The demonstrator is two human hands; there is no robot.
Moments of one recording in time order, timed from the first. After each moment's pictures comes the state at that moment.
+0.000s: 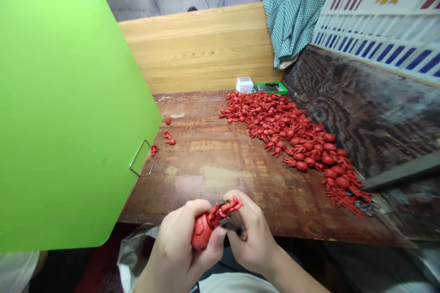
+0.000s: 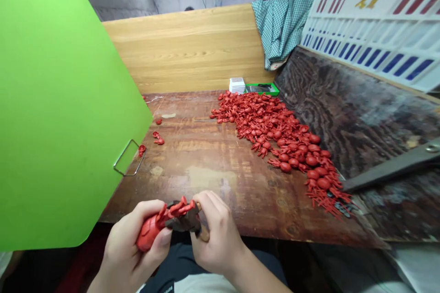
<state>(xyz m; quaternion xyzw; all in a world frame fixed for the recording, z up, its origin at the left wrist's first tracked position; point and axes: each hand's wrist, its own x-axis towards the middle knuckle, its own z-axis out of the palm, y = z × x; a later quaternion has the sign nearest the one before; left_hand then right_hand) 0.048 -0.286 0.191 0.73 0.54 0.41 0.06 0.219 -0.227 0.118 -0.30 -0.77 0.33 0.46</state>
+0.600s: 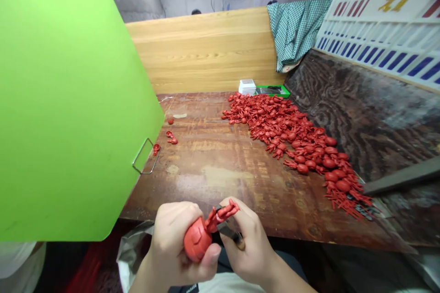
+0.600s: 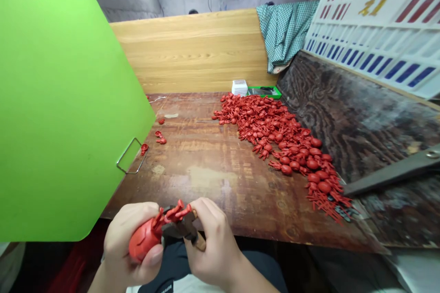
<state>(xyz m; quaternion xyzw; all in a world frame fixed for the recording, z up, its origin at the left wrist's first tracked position) 0.043 -0.278 0.199 0.77 0.44 0.46 -0.05 0.213 -0.242 0.121 -0.27 -0.75 0.39 0.46</state>
